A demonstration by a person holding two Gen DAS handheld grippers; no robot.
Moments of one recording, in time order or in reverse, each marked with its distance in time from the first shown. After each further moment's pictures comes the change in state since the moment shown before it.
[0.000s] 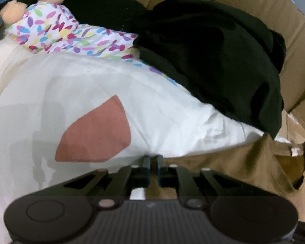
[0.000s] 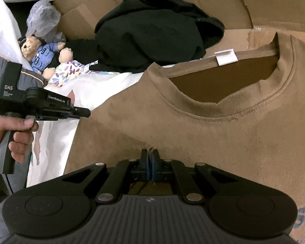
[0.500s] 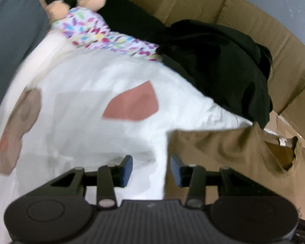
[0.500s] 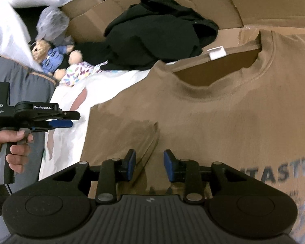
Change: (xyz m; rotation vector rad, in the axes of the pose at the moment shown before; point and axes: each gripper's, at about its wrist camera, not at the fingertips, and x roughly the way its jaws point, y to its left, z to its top) left arm -0.065 0.047 -0.067 -0.061 -0.074 0.011; right arm -0.042 0.013 -0.034 -0.036 0.001 0.030
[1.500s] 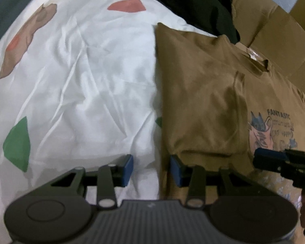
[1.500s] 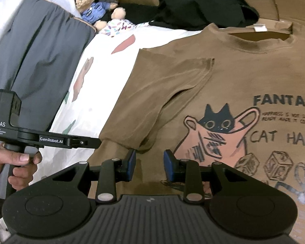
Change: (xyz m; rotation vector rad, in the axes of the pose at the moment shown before) left arm -0.027 0.017 -0.153 0.133 0.086 -0.124; right arm -0.020 0.060 -0.080 -0.211 0.115 0.046
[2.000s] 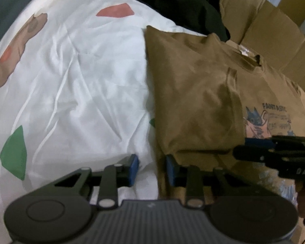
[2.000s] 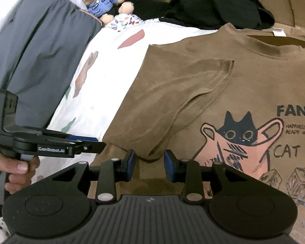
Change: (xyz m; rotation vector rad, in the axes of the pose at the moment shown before) left arm -0.001 -0.001 -0.008 0.029 -0.036 -0.024; right arm 0.024 0.019 0.007 -0.064 0.007 0.002
